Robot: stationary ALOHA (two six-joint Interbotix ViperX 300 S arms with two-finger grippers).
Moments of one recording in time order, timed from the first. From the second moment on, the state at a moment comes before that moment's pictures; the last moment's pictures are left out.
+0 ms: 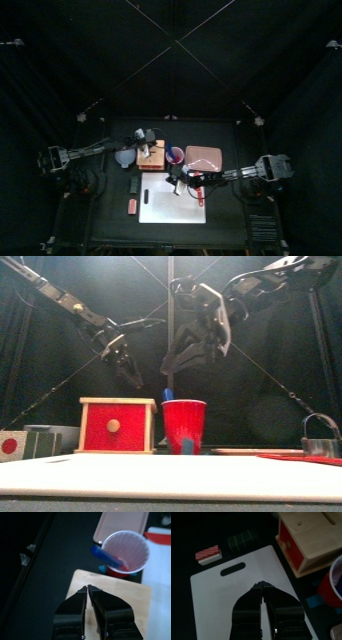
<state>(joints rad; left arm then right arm) 0.36 -0.31 0.79 -0.14 0.09 0.28 0.10 -0.11 0.64 -1.23 0.18 1.51</state>
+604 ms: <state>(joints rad) -0.12 -0.41 1.05 -0.30 -0.40 0.29 0.10 -0.33 0.81 -1.37 0.17 1.52</state>
